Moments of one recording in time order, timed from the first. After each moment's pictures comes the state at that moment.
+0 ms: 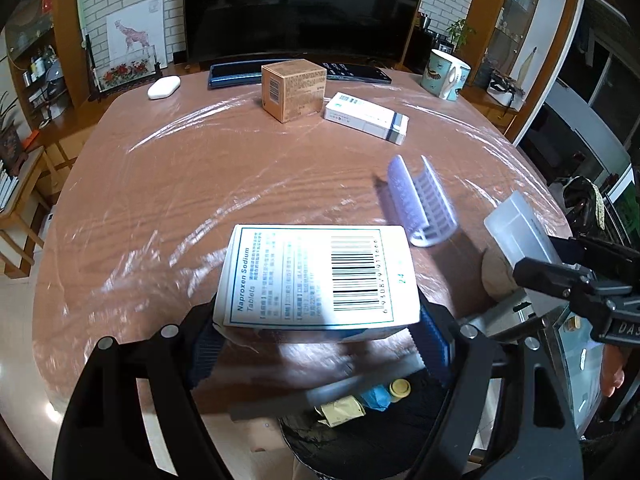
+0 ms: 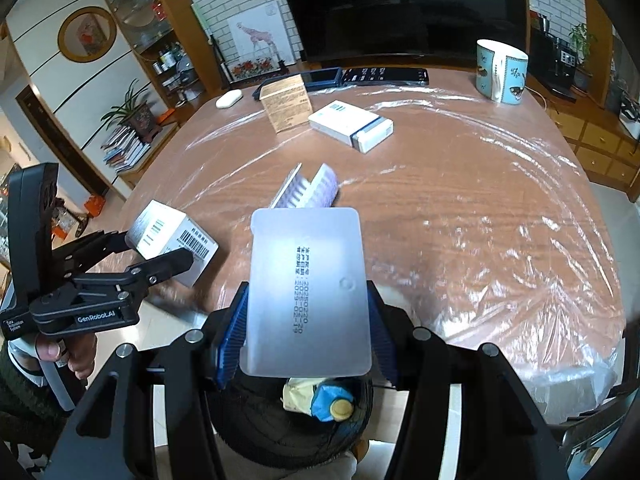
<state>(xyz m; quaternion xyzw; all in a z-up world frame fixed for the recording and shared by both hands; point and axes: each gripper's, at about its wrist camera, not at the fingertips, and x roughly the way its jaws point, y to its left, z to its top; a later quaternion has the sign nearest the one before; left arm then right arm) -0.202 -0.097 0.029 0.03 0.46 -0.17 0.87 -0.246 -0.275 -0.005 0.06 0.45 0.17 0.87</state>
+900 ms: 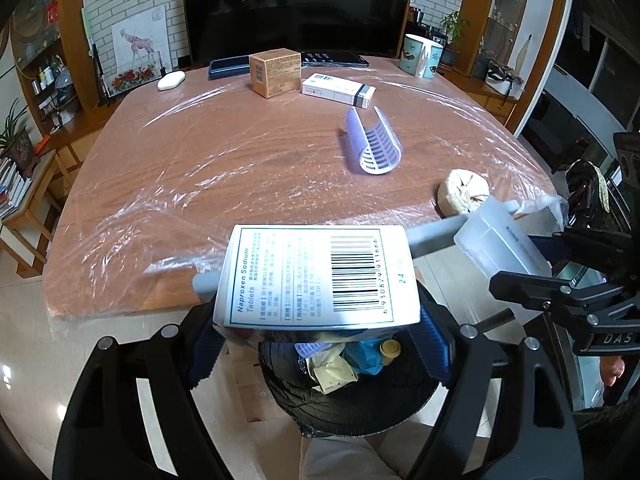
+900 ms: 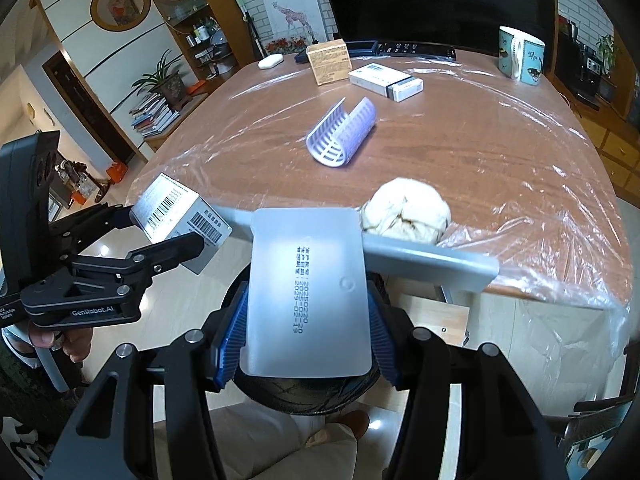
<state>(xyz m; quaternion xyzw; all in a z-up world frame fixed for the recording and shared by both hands) -0.283 -0.108 0.029 0.05 0.45 -0.16 0.88 -0.310 -0.268 -0.023 0.04 0.47 0.22 0.85</state>
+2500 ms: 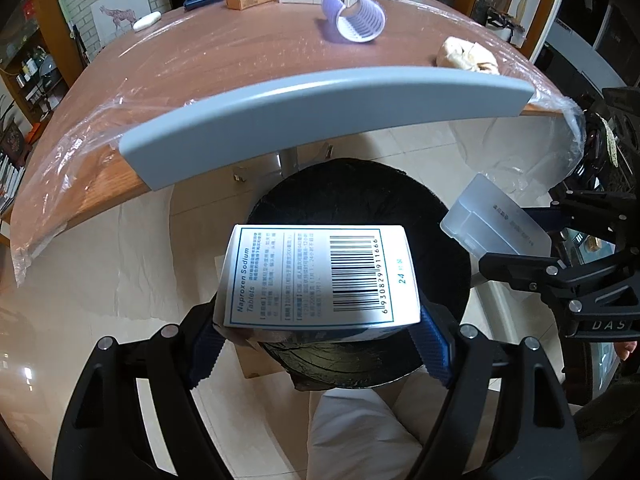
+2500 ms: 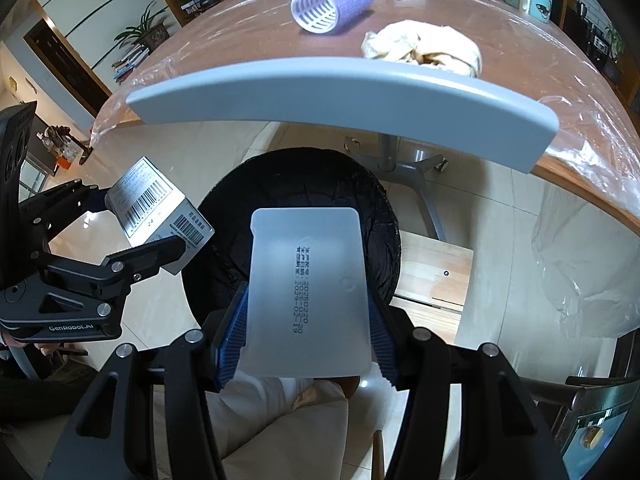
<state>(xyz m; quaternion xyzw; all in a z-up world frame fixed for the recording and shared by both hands) -0.311 -0.121 -0.043 0.10 0.52 -0.15 0.83 -0.326 -0.255 -0.104 0.00 0.55 0.20 0.81</state>
